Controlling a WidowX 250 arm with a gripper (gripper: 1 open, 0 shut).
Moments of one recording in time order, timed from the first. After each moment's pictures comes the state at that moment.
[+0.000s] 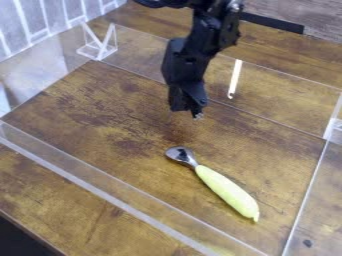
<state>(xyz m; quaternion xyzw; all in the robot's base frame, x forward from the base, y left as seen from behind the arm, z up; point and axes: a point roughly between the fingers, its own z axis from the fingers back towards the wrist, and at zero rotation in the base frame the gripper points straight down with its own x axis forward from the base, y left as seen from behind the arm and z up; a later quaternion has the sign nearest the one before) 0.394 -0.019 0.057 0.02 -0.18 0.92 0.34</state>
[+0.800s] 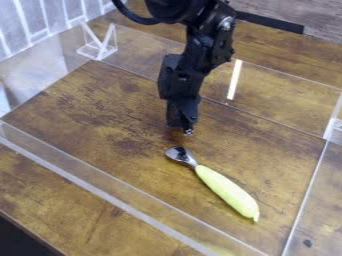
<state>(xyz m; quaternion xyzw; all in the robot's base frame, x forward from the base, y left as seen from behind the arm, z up) 0.391 -0.008 0.037 0.01 -0.16 0.89 0.42</state>
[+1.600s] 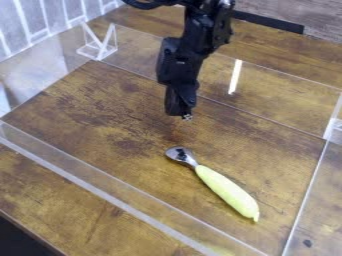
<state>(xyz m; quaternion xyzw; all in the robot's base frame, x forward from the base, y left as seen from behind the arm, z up) 0.386 0.001 0.058 0.04 -0.14 0.91 0.40</state>
